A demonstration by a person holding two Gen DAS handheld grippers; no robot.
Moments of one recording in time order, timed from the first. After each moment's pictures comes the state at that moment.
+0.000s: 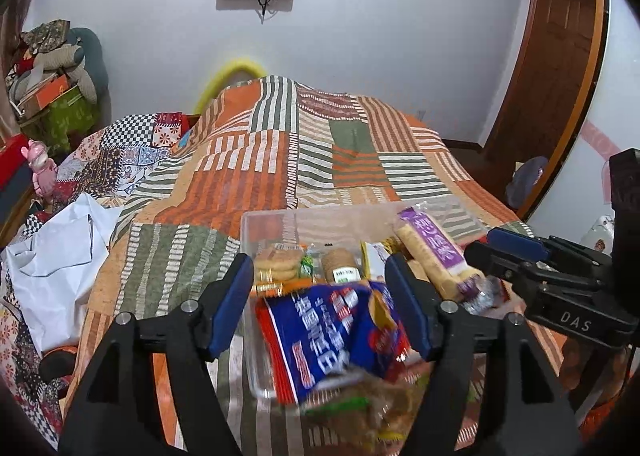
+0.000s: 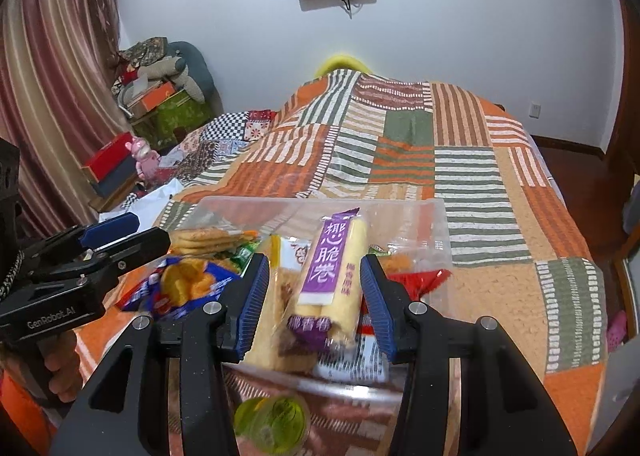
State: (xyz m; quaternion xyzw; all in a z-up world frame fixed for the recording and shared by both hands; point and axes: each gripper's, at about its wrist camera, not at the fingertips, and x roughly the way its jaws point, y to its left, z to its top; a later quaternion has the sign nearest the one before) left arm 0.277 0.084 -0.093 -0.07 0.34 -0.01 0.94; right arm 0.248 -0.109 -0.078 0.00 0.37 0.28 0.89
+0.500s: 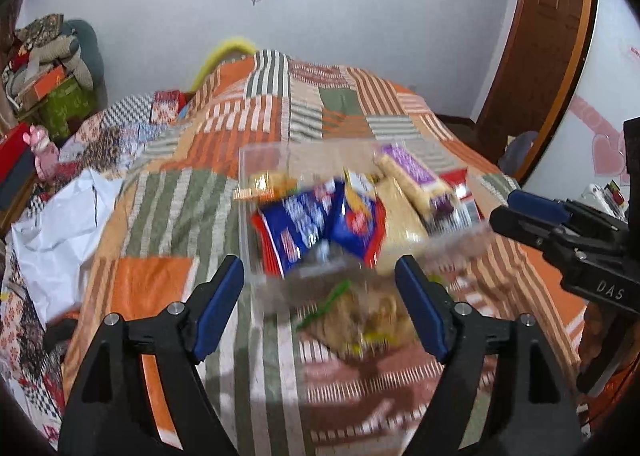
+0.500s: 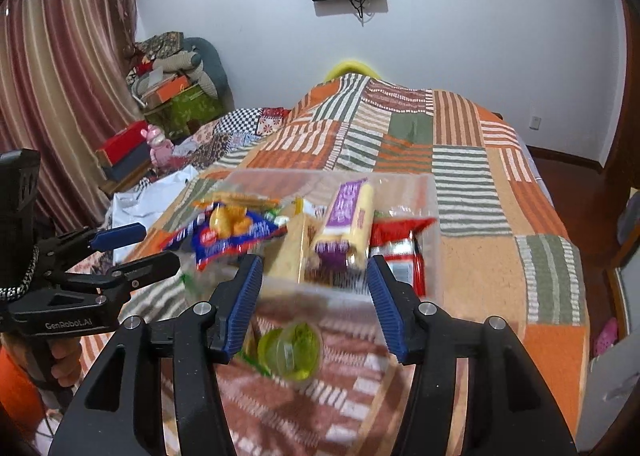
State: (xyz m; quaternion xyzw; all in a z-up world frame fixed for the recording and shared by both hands) left arm 0.218 0.071 -0.112 -0.06 0.39 -0.02 0.92; right arm 0.193 -0.125 -0.078 -0.03 0.36 0.28 0.89
